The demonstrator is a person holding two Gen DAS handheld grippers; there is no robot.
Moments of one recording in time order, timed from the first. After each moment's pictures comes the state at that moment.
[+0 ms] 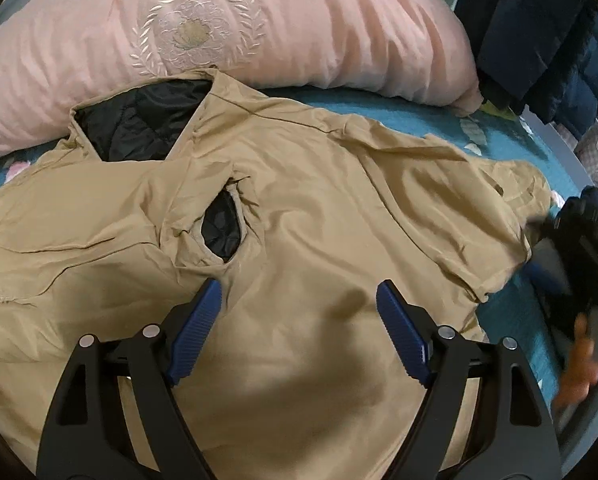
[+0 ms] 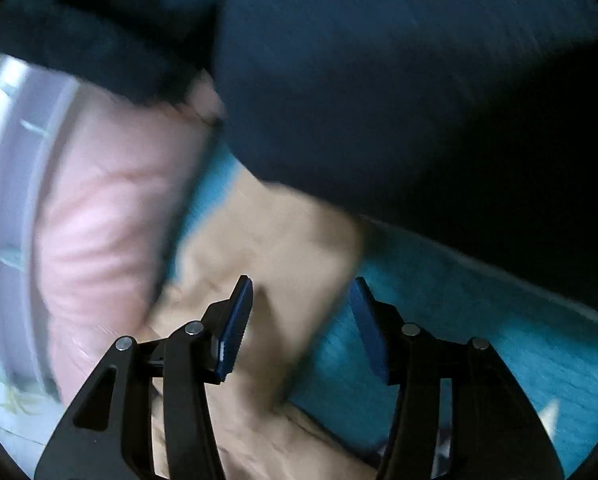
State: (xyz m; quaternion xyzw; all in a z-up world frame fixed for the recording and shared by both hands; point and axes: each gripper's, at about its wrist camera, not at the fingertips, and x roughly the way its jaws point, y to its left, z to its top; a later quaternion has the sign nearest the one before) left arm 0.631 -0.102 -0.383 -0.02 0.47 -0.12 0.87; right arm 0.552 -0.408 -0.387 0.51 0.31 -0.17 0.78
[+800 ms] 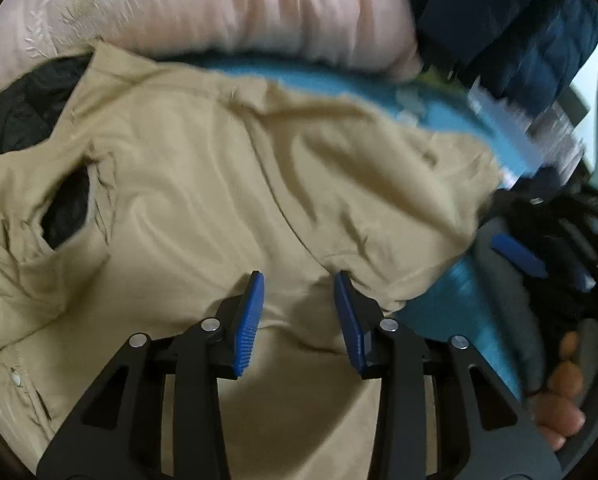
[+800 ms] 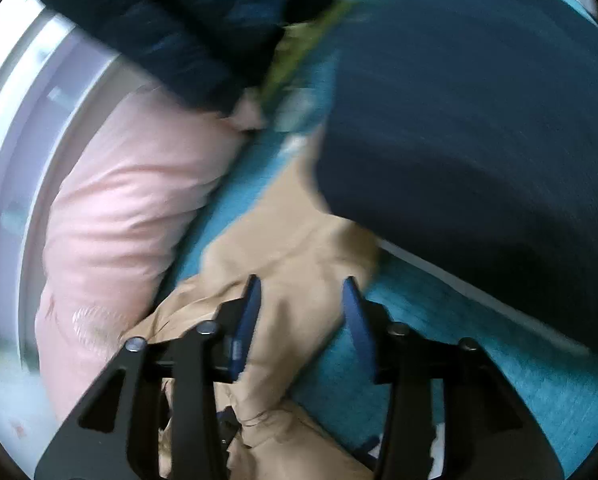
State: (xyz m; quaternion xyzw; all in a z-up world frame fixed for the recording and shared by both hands) left arm 0.644 -0.165 -0.408 -0.04 0.51 -0.23 0.83; right arm 0.543 -0.398 -0.365 0.44 0.33 -0.18 0.82
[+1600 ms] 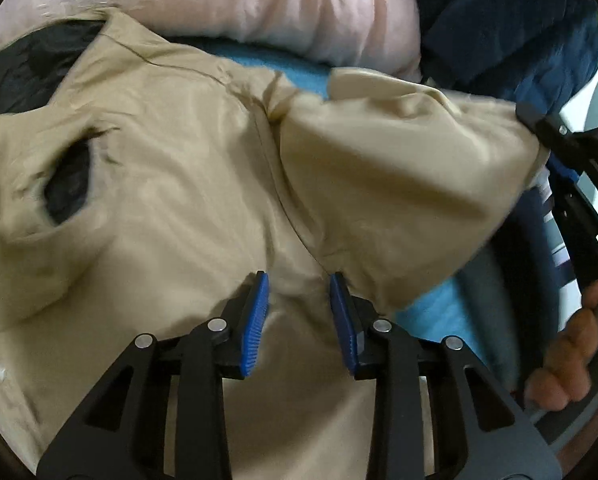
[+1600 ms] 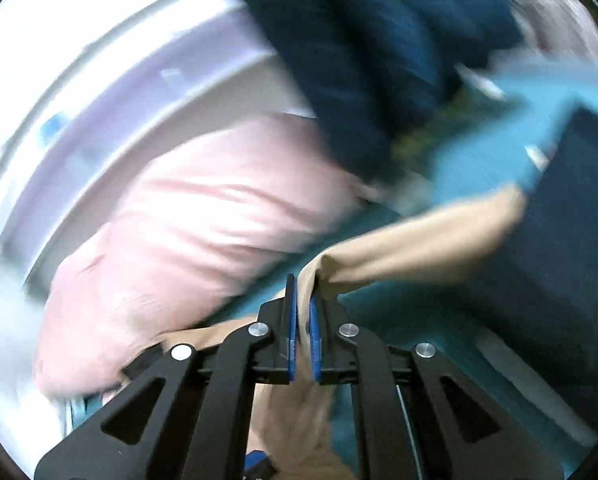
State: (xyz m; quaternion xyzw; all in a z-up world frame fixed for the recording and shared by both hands) left arm 0.642 -0.127 -0.402 -0.13 0.50 -0.26 0.82; right arm 0.567 -0.351 -0.298 0.26 0.21 -0.04 0.94
